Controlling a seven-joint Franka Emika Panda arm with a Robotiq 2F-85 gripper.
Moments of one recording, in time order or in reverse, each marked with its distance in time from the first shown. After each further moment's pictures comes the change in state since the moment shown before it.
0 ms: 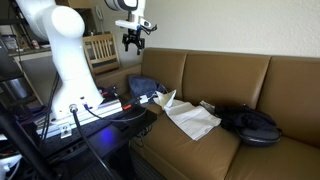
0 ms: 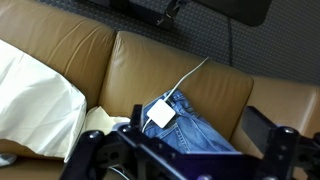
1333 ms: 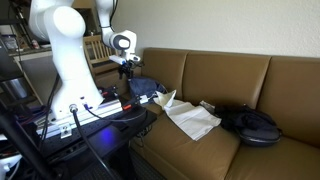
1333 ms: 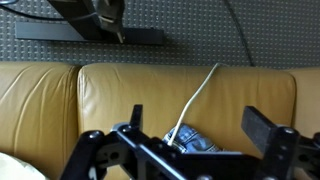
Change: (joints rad) arm 0.034 0.591 0.272 0.033 0.142 0.510 0.363
